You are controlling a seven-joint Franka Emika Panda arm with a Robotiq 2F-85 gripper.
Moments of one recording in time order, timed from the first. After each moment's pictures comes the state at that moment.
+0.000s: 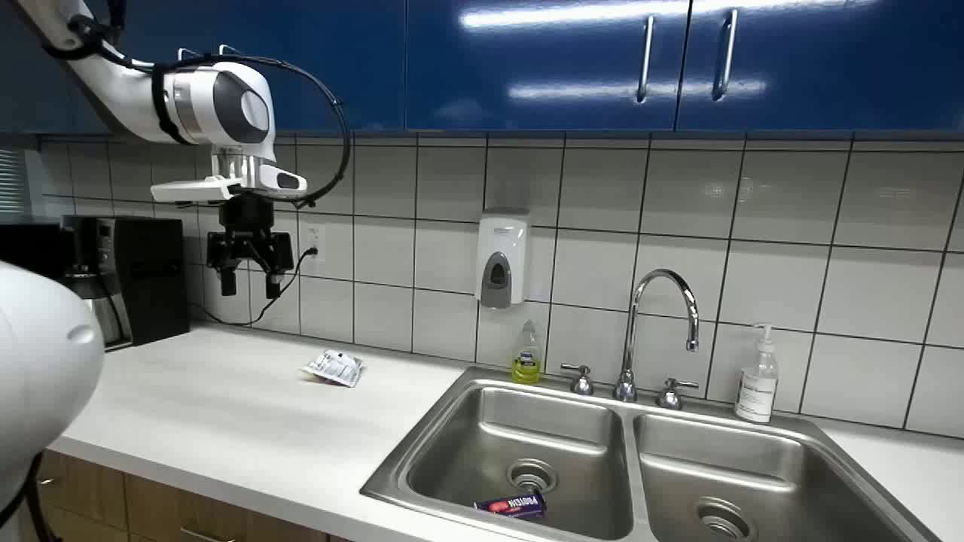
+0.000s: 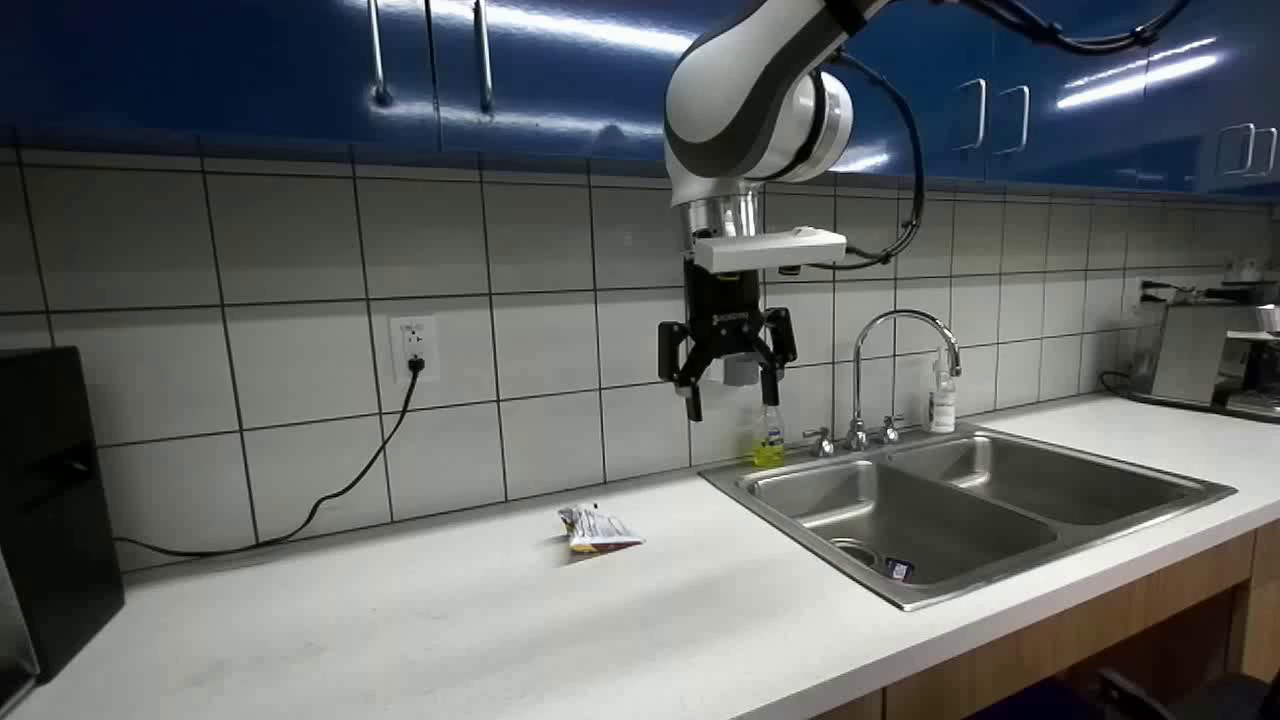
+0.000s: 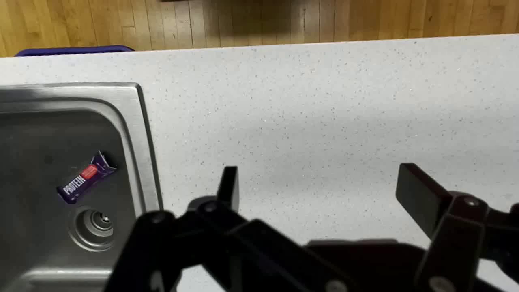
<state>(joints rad) 0.12 -0.23 0.28 -2.32 0.02 2.04 0.36</state>
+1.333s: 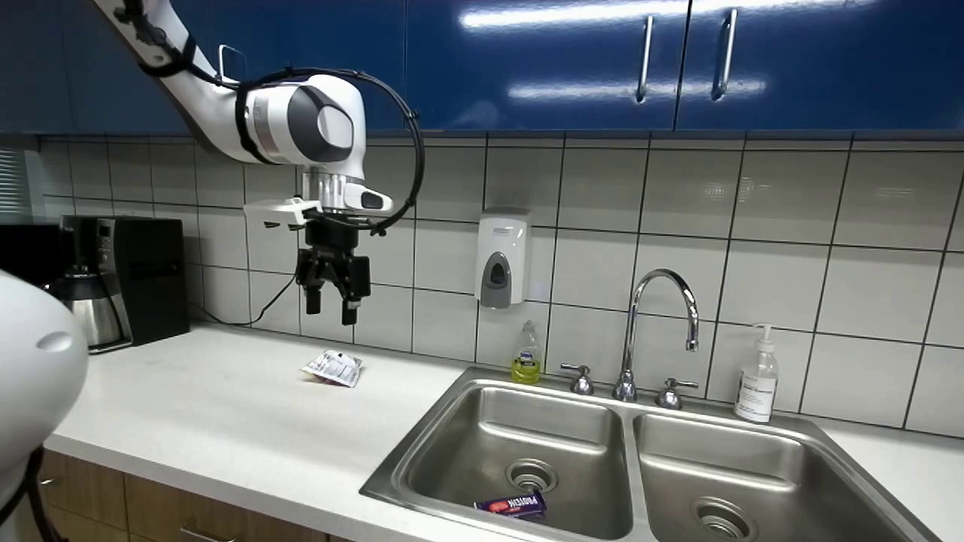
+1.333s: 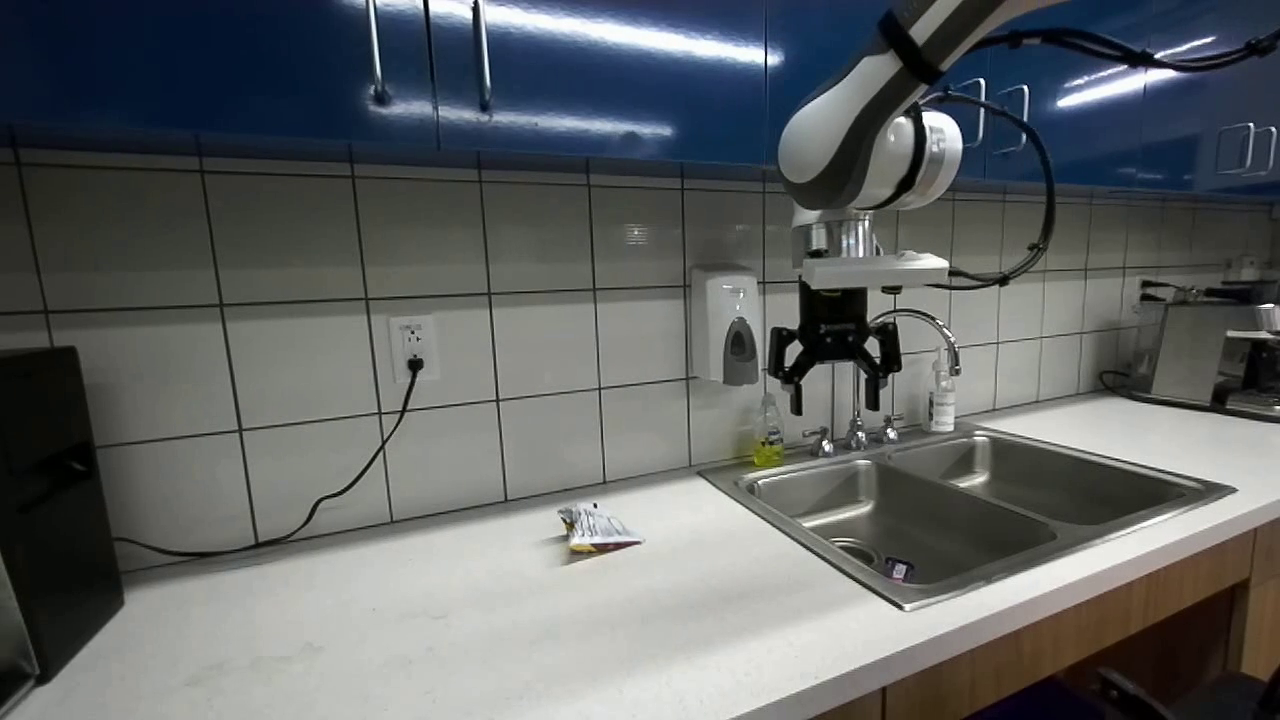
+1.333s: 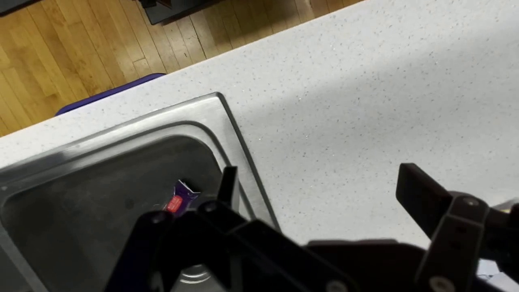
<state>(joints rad) 0.02 -0.29 0.04 -2.46 0.01 2.14 0.33</state>
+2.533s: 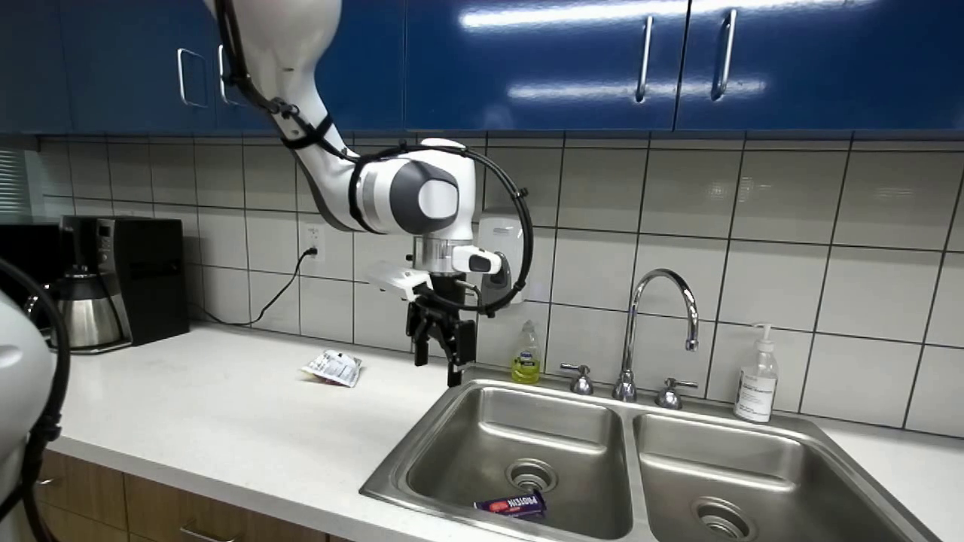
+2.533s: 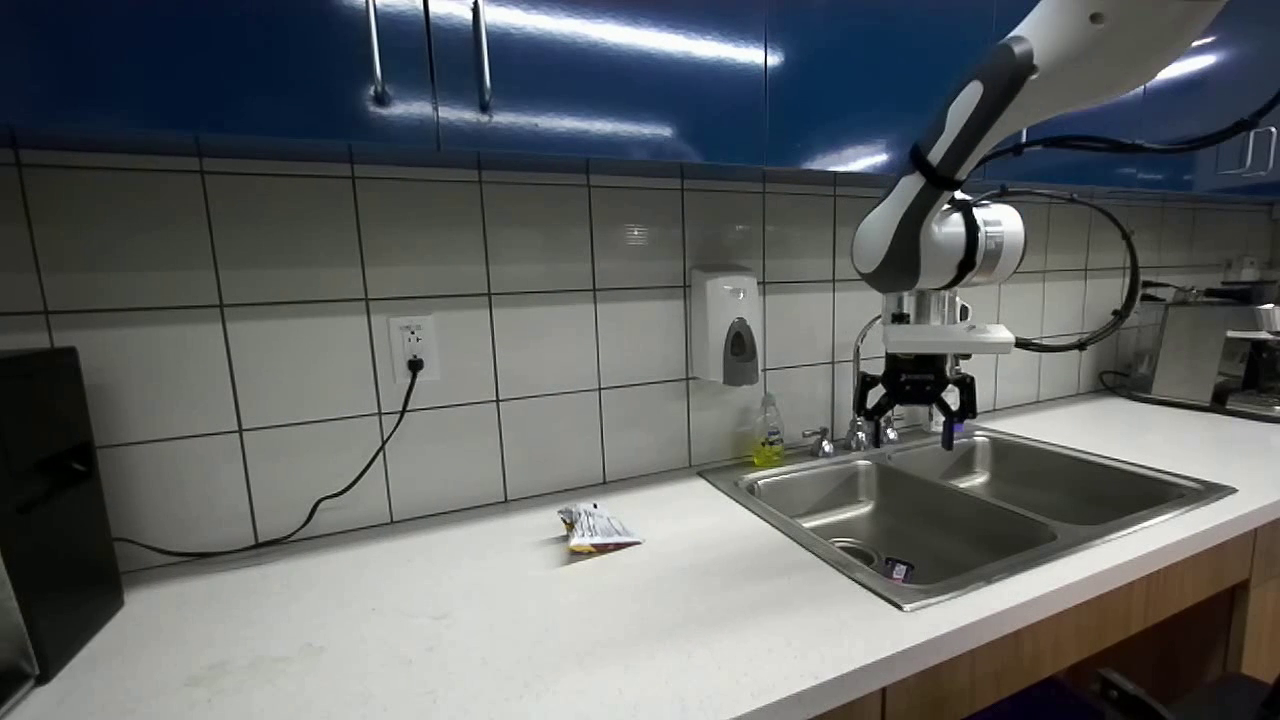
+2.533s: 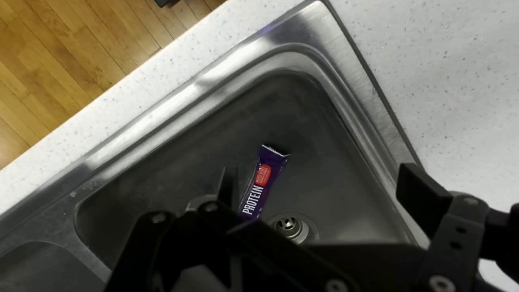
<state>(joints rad) -0.14 -0.04 -0.15 -2.43 0.00 2.40 0.23</state>
